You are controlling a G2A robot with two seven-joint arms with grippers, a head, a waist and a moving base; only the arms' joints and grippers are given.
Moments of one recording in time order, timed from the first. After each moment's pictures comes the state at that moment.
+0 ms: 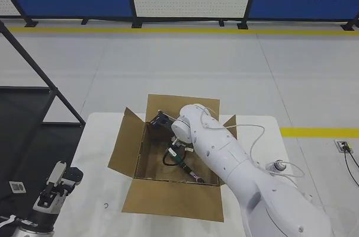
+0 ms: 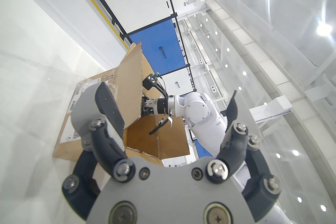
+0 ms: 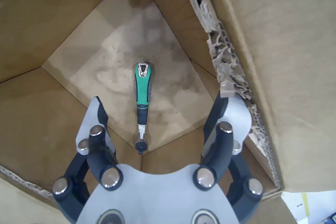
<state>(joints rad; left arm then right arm) 1.78 -1.21 -1.95 -2.19 -0.22 -0.16 -0.29 0.08 -1.82 0.32 -0.32 -0.61 -0.30 1.01</state>
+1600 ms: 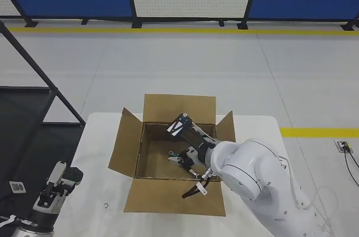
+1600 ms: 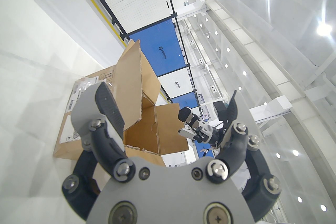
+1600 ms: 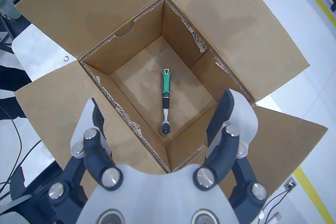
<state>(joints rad) 1.78 -1.21 -1.95 -2.19 -0.22 -0.16 -0.29 -0.59 -1.35 0.97 -1.87 -1.03 -0.06 1.31</state>
